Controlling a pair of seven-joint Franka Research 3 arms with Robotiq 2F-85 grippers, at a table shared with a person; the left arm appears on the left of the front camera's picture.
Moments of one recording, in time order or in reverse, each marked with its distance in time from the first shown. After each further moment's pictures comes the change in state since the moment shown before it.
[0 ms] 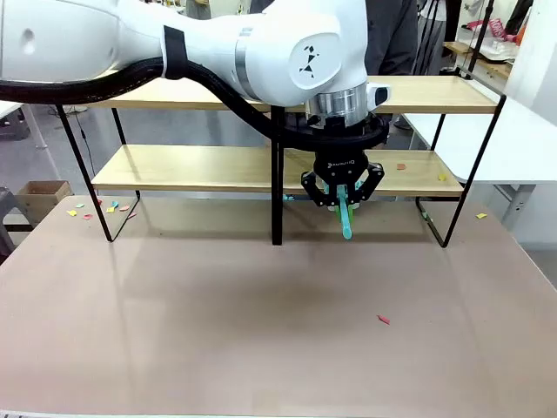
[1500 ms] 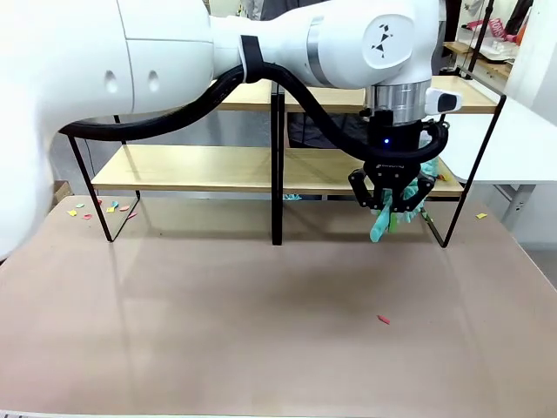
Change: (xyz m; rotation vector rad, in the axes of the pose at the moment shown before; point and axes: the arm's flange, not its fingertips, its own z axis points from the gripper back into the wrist) left arm 0.005 -0.081 -0.015 0.033 0.176 -0.429; right arm 0.000 0.000 0.000 0.000 0.000 0.000
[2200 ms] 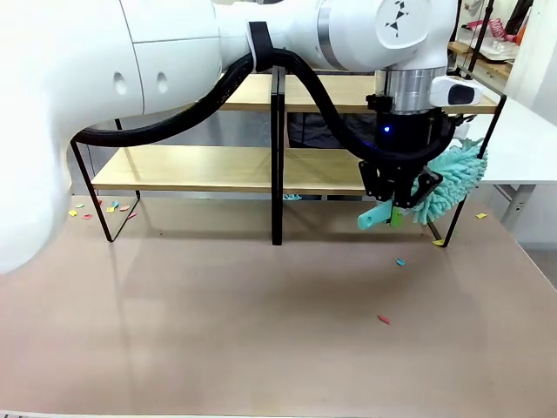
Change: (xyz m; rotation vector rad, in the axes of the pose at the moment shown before) left arm -0.007 -0.014 0.018 0.028 0.025 -0.372; right arm 0.000 0.000 0.000 0.000 0.000 0.000
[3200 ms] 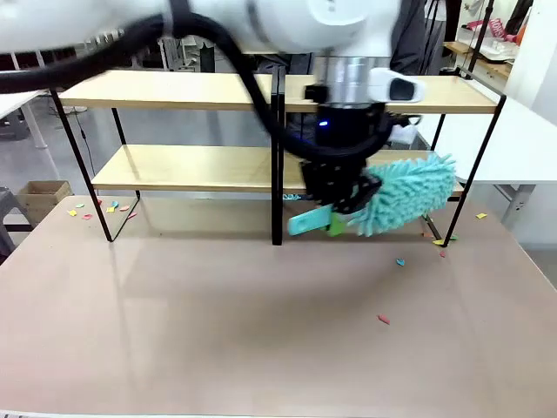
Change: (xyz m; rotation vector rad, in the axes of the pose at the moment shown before) left arm -0.111 0.017 0.018 0.005 0.076 0.023; right arm 0.000 0.000 0.000 0.000 0.000 0.000
